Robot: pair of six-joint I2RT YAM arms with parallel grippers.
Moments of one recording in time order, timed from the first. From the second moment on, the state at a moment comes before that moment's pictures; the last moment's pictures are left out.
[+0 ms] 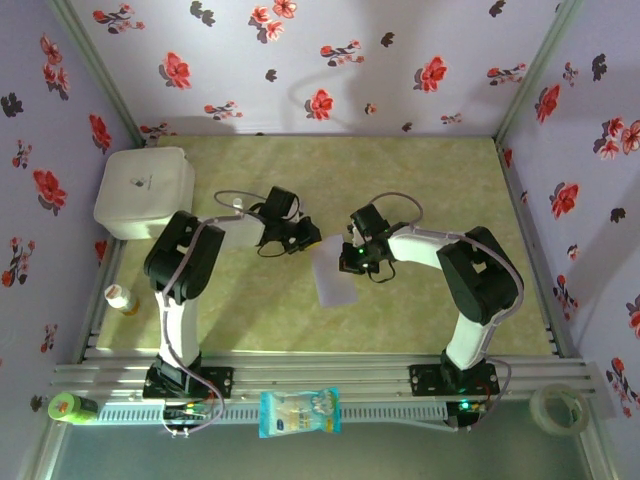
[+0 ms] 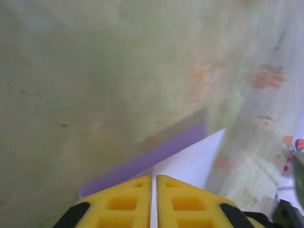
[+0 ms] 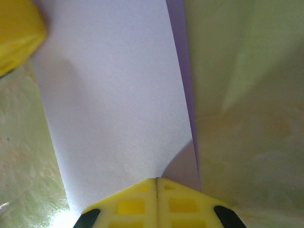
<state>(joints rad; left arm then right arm) -0.55 2.01 1.16 -0.08 0.50 -0.85 0.57 1.78 0.95 -0.35 -0.36 0.61</state>
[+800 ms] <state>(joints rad) -0.49 2.03 1.24 -0.19 0.36 -0.84 0.57 1.77 0.93 -0.31 -0.37 0.61</state>
